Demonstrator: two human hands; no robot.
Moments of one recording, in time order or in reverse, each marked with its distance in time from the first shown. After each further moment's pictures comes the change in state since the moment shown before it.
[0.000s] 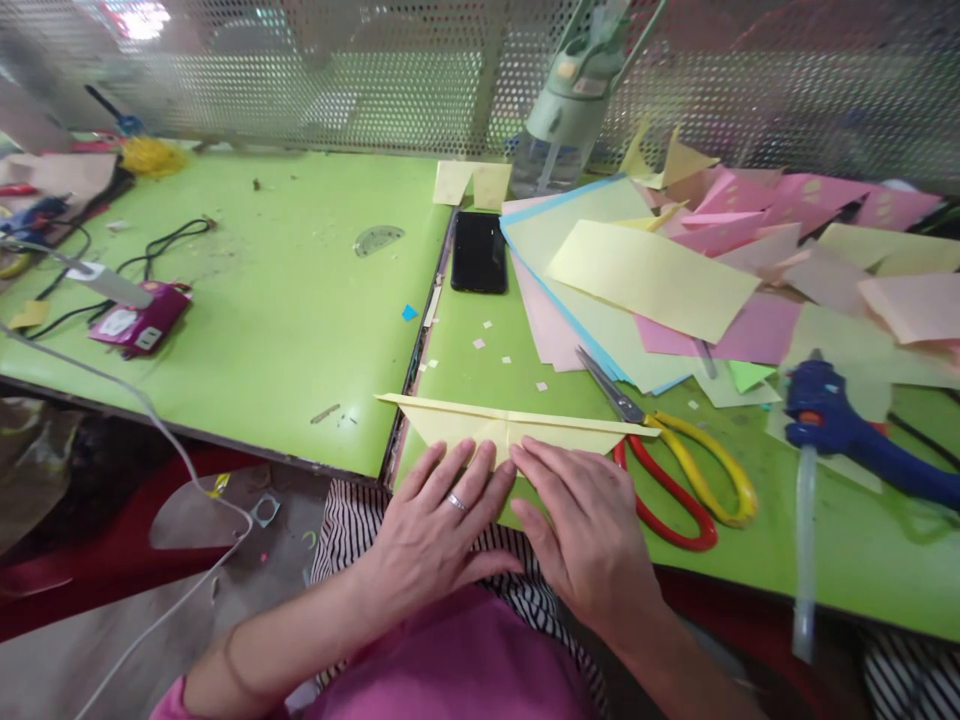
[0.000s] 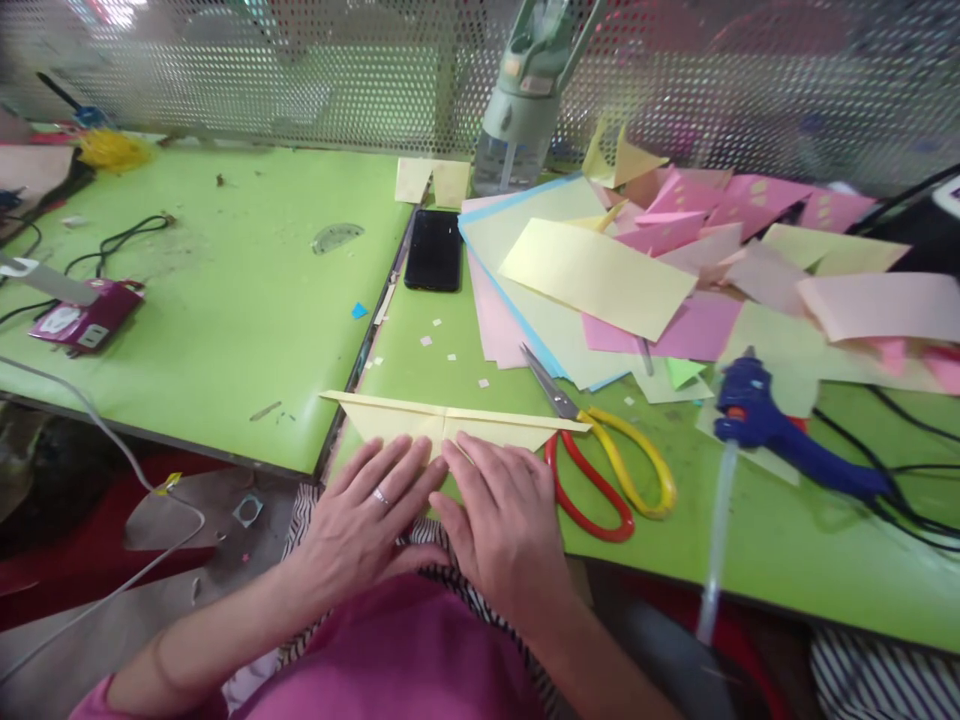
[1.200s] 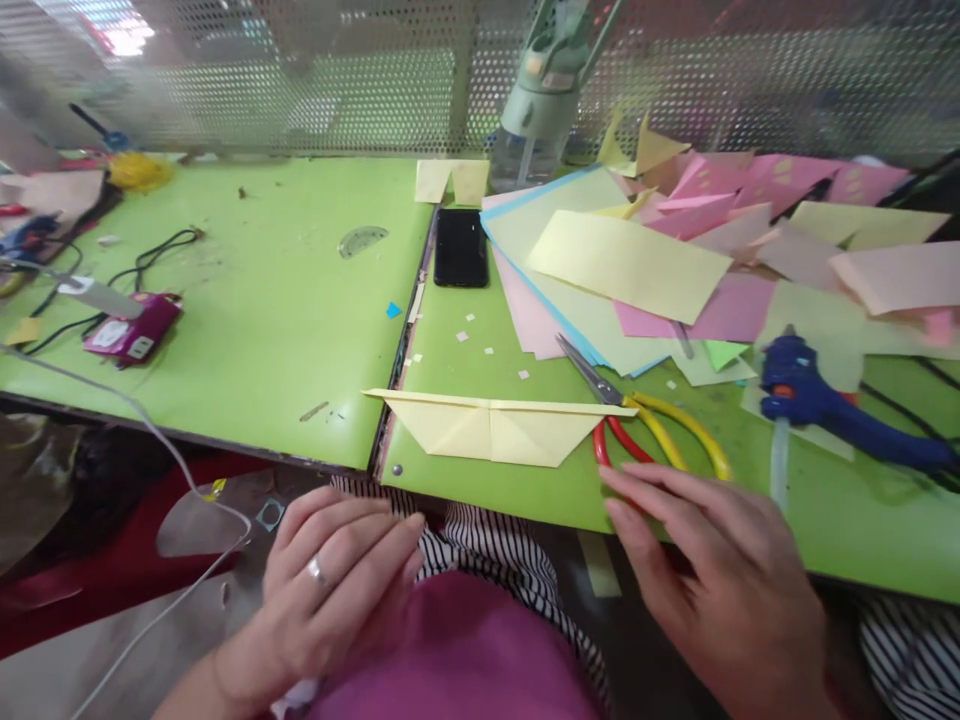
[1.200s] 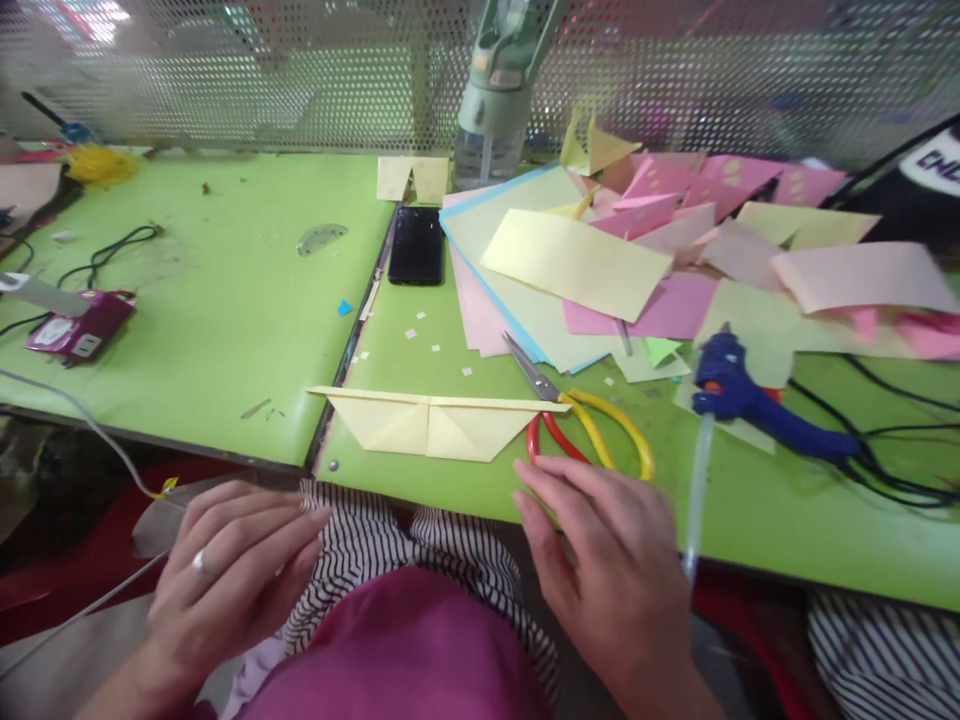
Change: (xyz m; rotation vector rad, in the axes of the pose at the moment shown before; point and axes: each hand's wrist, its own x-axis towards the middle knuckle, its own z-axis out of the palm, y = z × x) left_hand -0.021 -0.019 -0.067 -0.257 0.322 -0.103; right_hand -0.028 0.023 -0.054 -0.142 0.082 0.094
